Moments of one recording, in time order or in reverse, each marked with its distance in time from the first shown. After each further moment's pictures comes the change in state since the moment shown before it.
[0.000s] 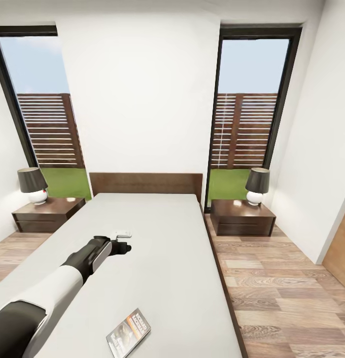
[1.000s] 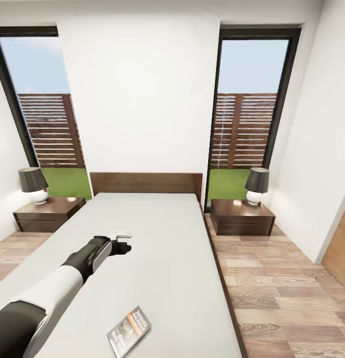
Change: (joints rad) left arm 0.000 0.000 0.000 0.000 0.000 0.003 0.000; right arm 0.000 0.000 0.000 0.000 0.000 0.000 0.000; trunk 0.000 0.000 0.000
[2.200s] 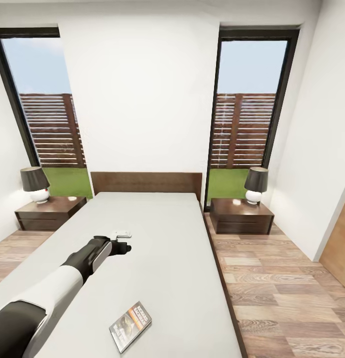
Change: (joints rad) left arm 0.000 0.000 0.000 0.000 0.000 0.001 0.000; right arm 0.000 0.000 0.000 0.000 0.000 0.000 0.000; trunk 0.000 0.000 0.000
